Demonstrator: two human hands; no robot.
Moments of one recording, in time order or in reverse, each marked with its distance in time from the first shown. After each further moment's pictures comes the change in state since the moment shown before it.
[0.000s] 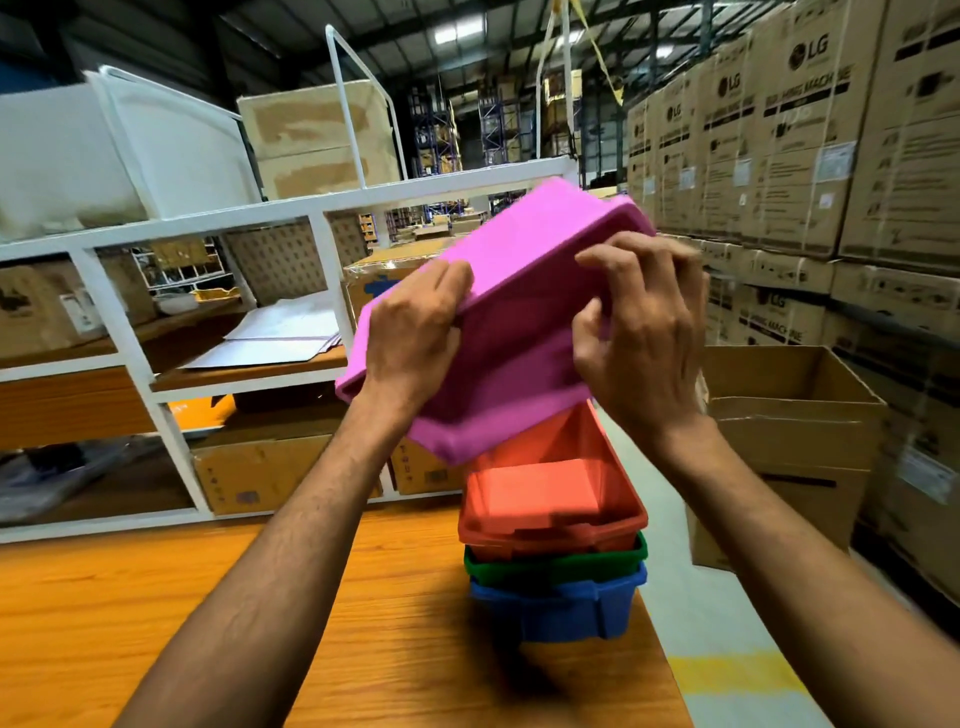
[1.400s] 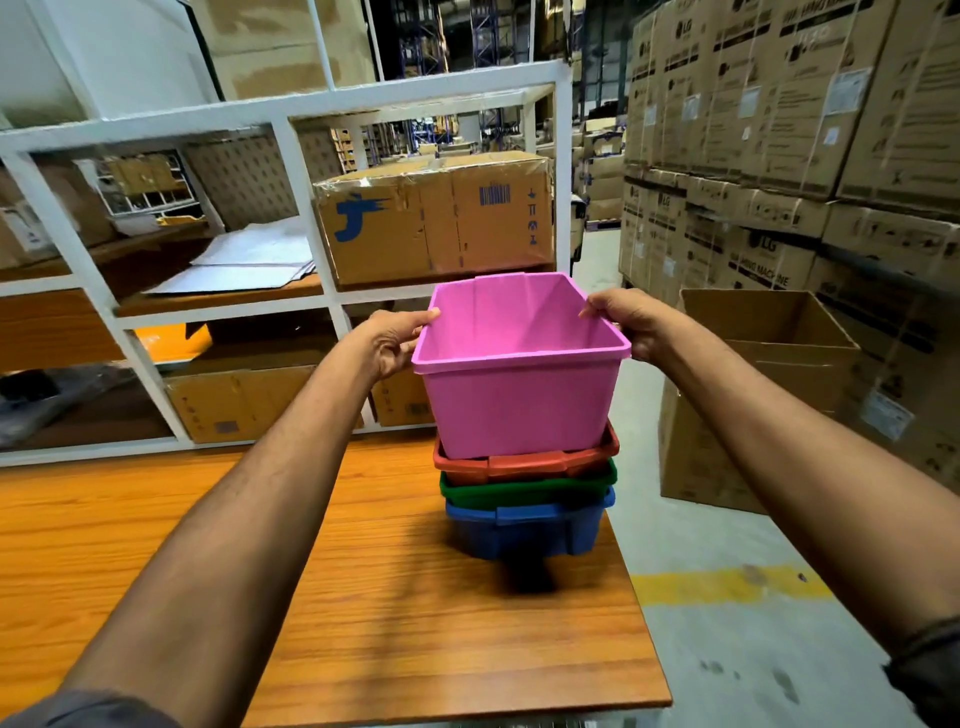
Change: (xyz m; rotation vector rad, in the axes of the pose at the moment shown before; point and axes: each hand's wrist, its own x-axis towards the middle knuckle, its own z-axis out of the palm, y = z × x) left_hand -0.064 -0.028 0.081 -1.160 -0.612 -1.586; right_hand -0.052 0.109 0.078 0.680 -0.916 1.438
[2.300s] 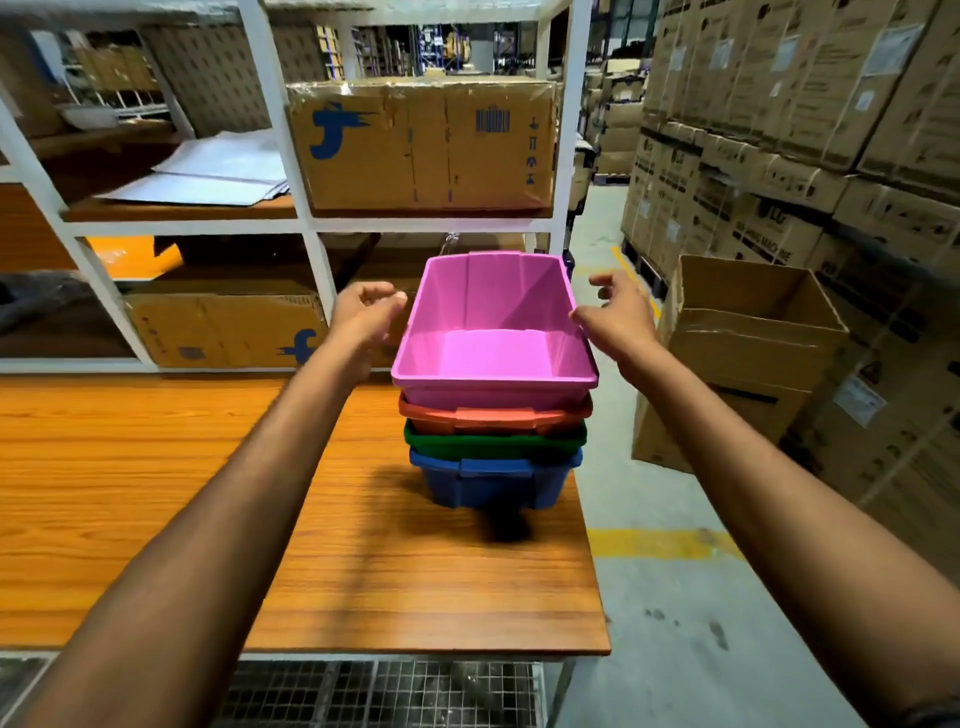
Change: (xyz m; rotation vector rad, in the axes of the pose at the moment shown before) left_hand -0.011 -0.072 0.008 0.107 0.298 0.214; right_hand -0.018 0.059 0.003 -0.459 0.275 -0.246
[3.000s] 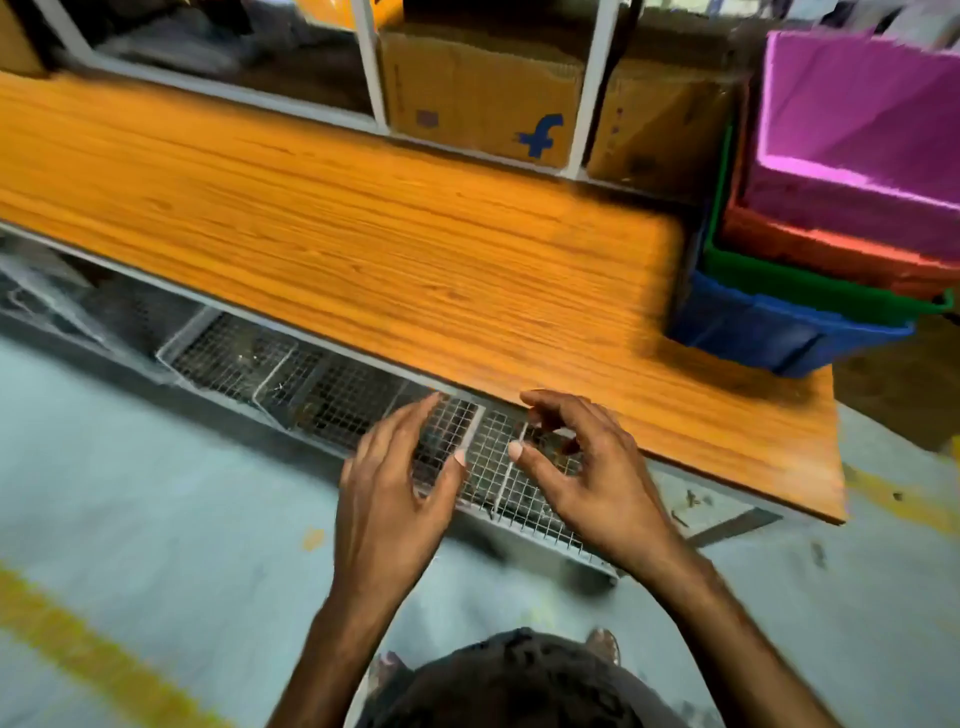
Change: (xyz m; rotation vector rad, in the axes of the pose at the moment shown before) left_hand -0.327 -0.209 -0.273 0.650 0.189 0.135; right_hand -0.392 0.016 0.176 -0.041 -0.720 -0.461
